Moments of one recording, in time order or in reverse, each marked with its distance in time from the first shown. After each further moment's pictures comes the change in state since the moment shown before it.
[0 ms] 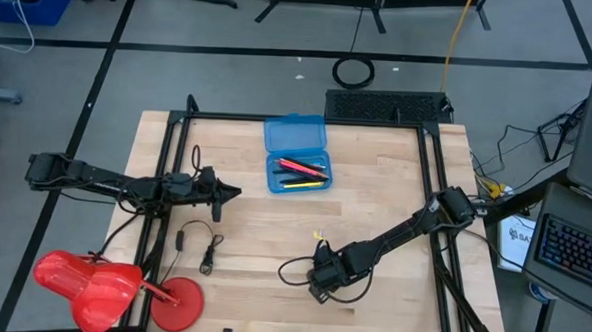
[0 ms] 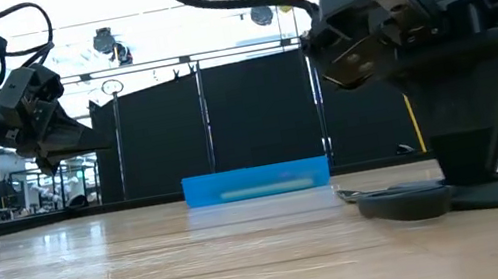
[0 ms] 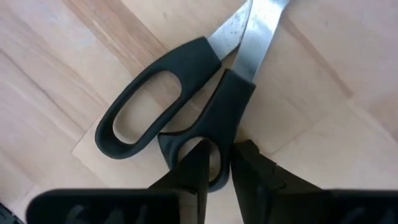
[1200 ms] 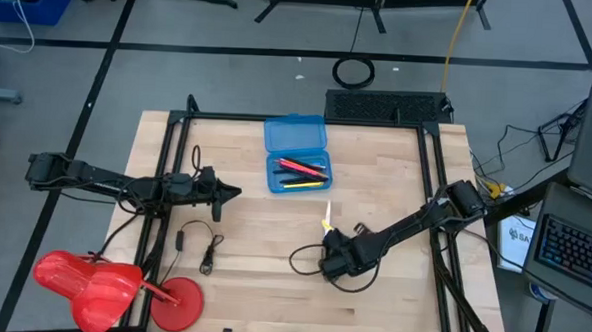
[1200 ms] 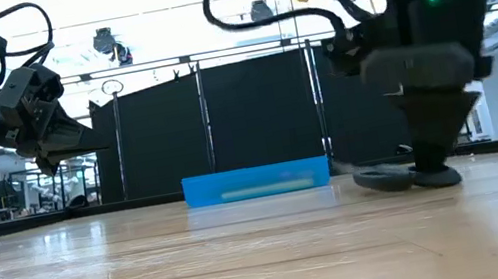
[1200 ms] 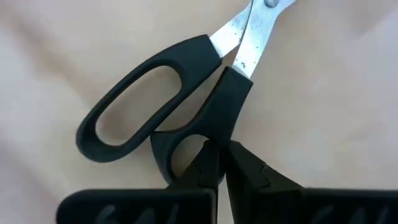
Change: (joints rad) left arm 0.000 0.000 0.000 0.000 -0.001 0.002; right arm -0.020 -0.107 -0.080 -0.118 0.312 -0.150
